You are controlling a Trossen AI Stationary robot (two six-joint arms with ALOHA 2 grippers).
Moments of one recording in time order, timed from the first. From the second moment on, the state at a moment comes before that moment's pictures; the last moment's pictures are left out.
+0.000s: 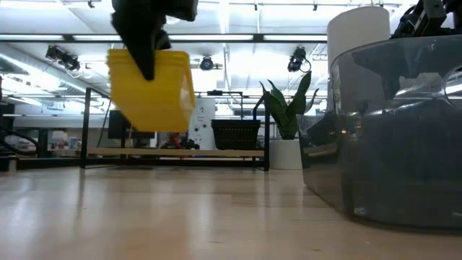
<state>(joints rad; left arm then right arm) -0.20 1.63 1.39 -1.09 -0.15 -0.27 0.18 0.28 0.01 0.37 0.44 0.34</state>
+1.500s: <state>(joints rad) 0.31 1.63 1.10 -0.61 -0.21 0.33 0.18 0.28 0.01 0.37 0.44 0.34</state>
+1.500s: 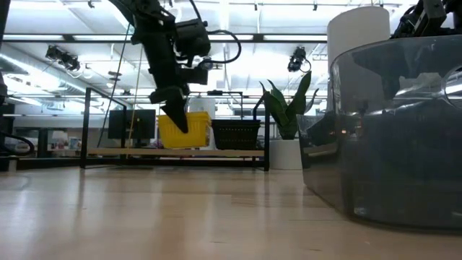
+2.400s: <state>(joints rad) 0.18 1.63 1.18 -0.63 -0.42 0.25 0.18 0.28 0.01 0.37 0.44 0.34</state>
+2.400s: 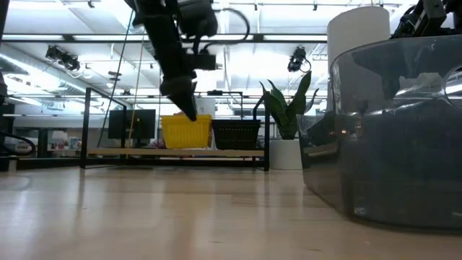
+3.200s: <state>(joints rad) -0.18 1.69 1.20 -0.17 -0.16 -0.17 0.18 0.28 0.01 0.37 0.44 0.34</state>
